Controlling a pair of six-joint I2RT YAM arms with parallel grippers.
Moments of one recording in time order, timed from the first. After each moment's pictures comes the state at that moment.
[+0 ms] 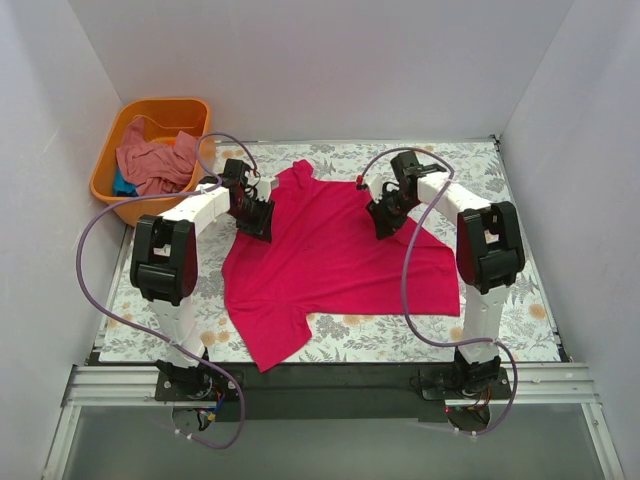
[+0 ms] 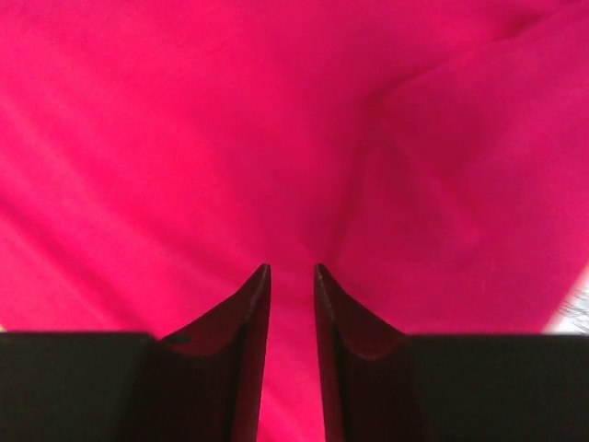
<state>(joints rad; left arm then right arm) -0.22 1.92 1.39 -0.69 0.38 0.13 0.29 2.01 1.54 -0.78 -0.48 -0.61</state>
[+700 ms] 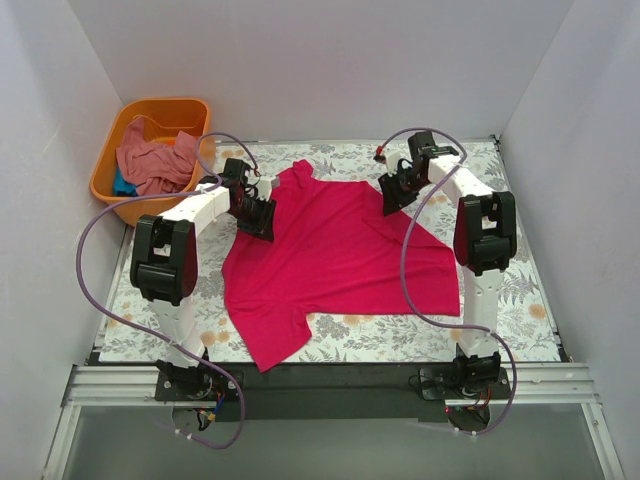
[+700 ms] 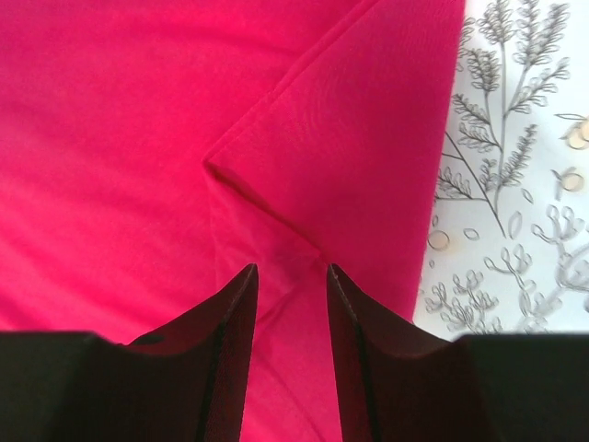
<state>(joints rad) -0.22 1.92 1.39 -0.69 0.41 0.13 0.19 2.19 1.82 -0.83 -0.51 -0.45</state>
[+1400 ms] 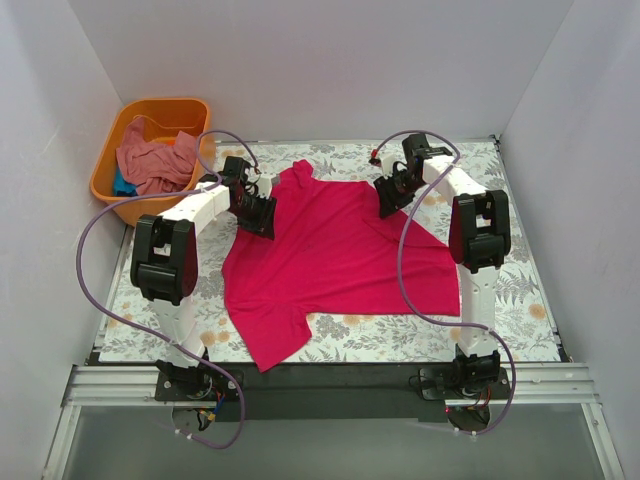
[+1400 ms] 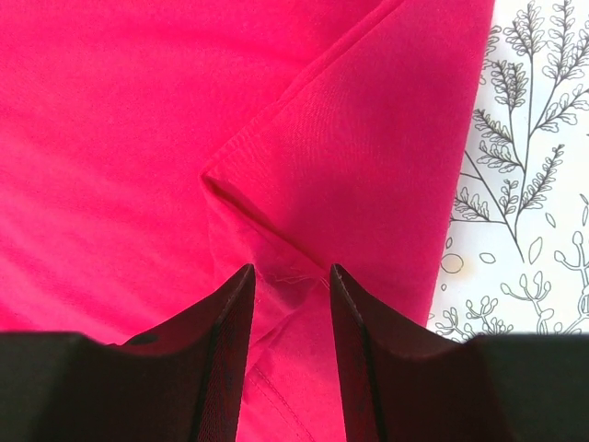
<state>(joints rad) -0.22 1.93 1.41 -0.68 0.41 0.14 0.21 2.25 1.86 -0.85 -0.50 -0.45</state>
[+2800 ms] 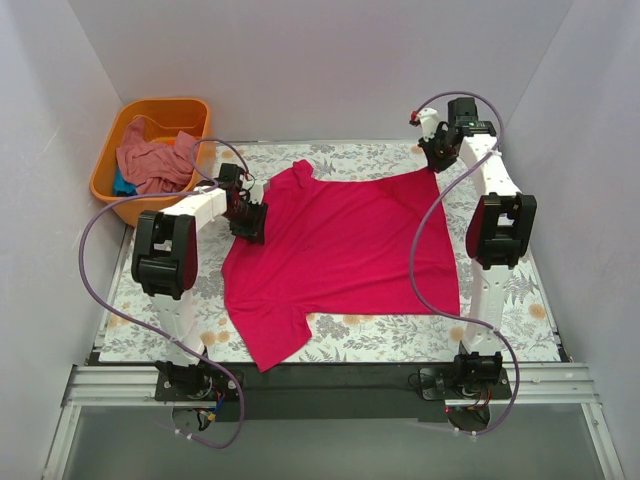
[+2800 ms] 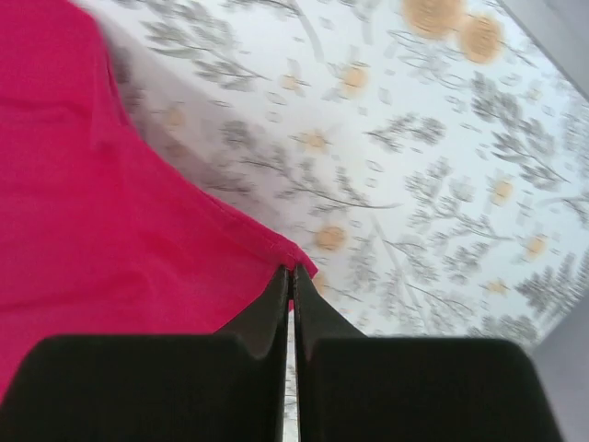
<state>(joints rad) -0.17 1.98 1.36 -0.62 0.31 0.11 0.06 2.27 2.15 -0.87 -0.29 -0.60</state>
